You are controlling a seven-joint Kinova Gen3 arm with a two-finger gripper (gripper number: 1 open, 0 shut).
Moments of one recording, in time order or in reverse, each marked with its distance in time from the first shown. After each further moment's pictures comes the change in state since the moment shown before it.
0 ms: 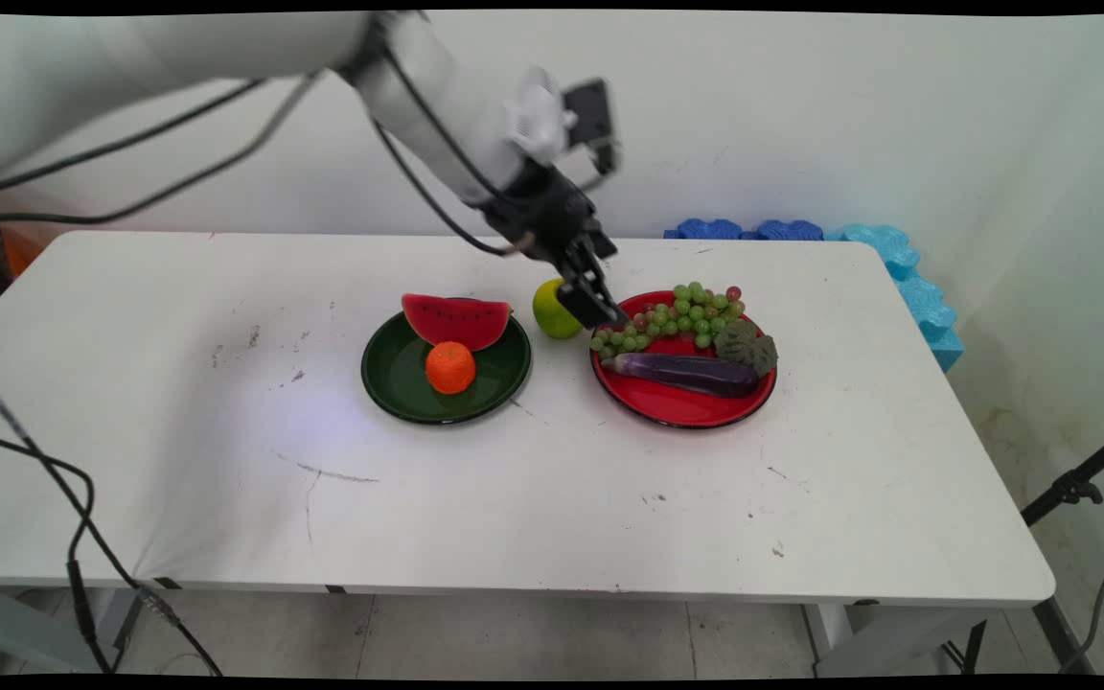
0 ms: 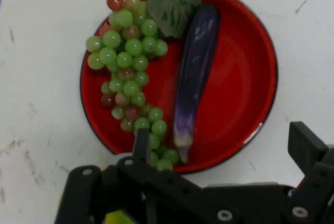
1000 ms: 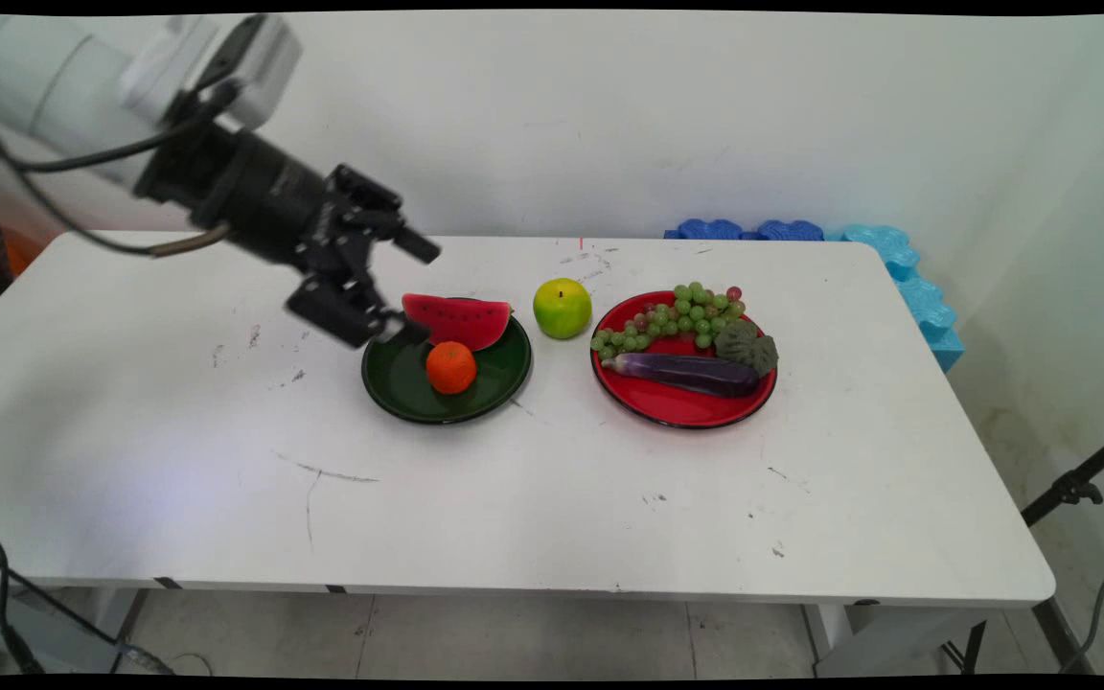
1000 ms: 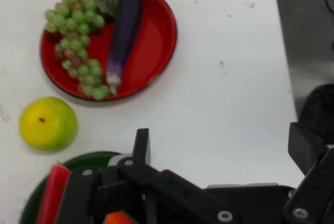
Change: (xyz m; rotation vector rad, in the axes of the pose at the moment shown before) arm -0.130 0.059 -0.177 -0.087 0.167 -0.020
